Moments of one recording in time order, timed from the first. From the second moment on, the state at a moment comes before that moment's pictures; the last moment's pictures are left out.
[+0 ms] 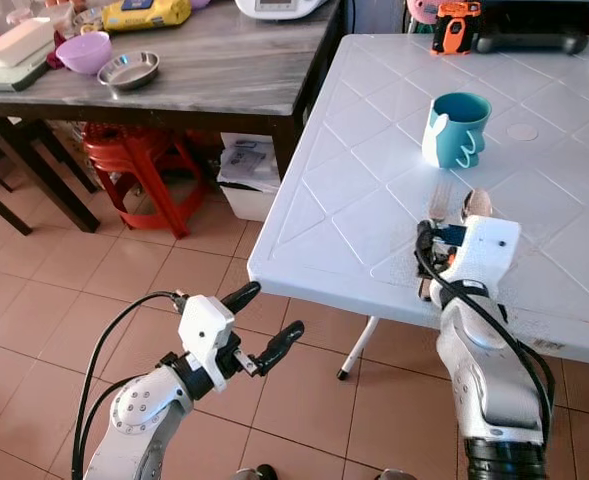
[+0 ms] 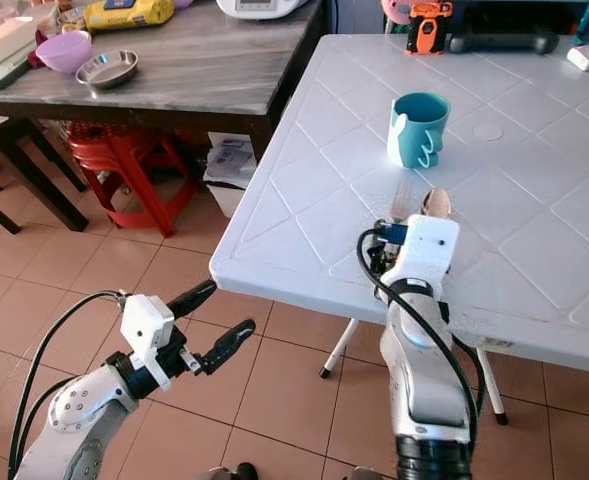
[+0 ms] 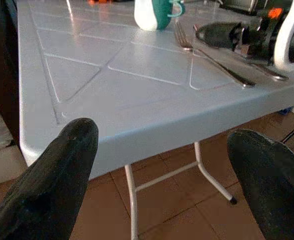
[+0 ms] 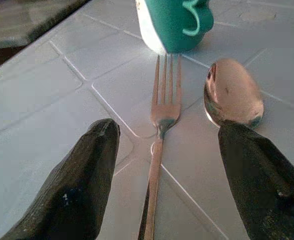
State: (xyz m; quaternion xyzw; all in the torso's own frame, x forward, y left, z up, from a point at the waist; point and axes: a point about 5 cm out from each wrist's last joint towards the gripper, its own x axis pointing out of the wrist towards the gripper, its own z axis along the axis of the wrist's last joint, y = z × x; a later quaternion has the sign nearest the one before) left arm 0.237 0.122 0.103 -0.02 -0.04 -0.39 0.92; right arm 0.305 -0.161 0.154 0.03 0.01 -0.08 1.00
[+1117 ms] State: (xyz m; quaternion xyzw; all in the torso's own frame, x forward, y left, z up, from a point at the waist) left arm 0.243 0.117 0.109 -0.03 -0.09 -0.40 0.91; right arm 0.318 -0.157 0.144 0.05 0.08 -0.11 0.99
